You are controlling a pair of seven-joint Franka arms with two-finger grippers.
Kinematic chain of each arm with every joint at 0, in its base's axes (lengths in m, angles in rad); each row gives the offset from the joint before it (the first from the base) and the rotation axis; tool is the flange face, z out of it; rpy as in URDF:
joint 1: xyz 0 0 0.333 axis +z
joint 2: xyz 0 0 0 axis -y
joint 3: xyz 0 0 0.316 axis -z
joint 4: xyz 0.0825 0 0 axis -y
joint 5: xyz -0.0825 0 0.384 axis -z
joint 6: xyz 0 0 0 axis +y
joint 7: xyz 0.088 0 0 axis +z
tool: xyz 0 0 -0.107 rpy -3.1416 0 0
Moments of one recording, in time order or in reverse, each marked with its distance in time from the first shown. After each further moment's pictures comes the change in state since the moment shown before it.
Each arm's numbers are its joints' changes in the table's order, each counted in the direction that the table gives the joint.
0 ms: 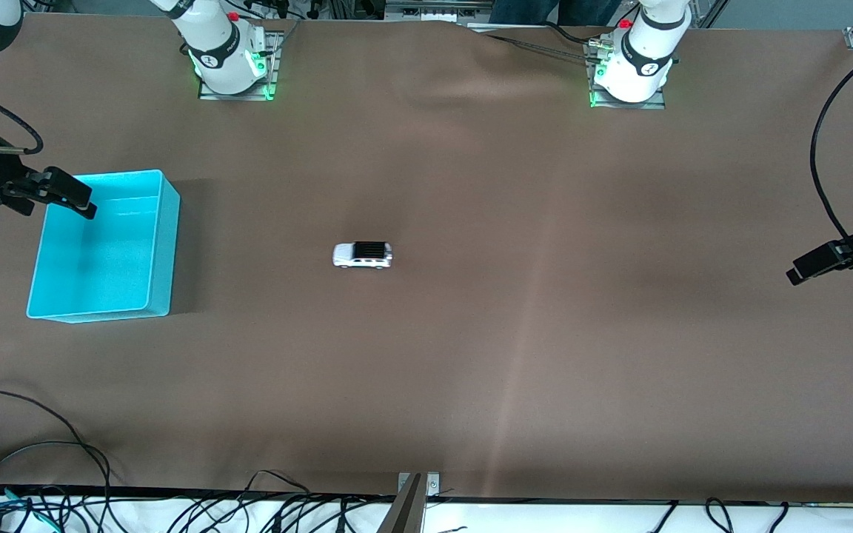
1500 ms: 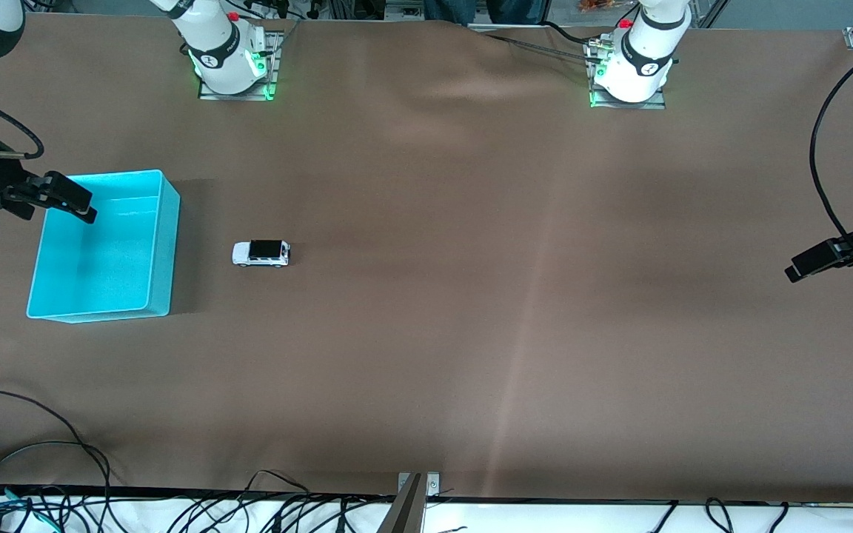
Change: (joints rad) left arm -0.001 0.000 0.003 0.006 0.000 0.021 0.000; right arm 0.000 -0.008 0.001 0.000 0.000 -0.015 0.000
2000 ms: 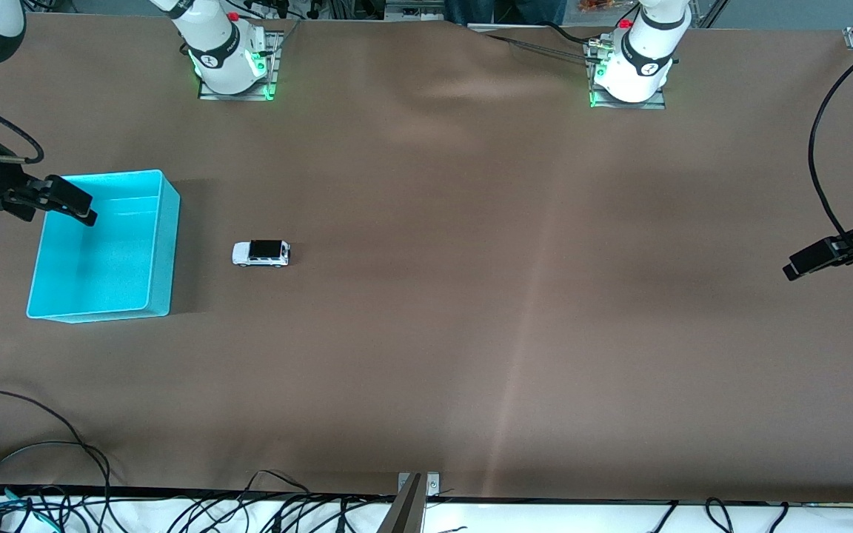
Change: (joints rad) left arm -0.003 0.002 0.000 0.006 0.000 0.019 0.000; right arm 0.000 -0.015 0.002 0.000 0.000 0.001 -0.029
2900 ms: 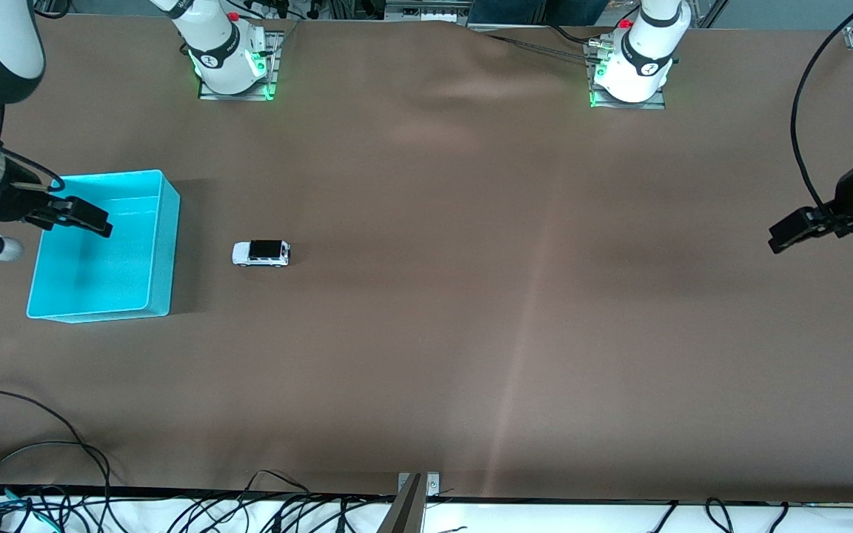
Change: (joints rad) left arm -0.399 0.124 -0.374 -0.073 0.001 0.053 0.000; right arm -0.008 -0.044 0.000 -0.055 0.000 -0.031 -0.018
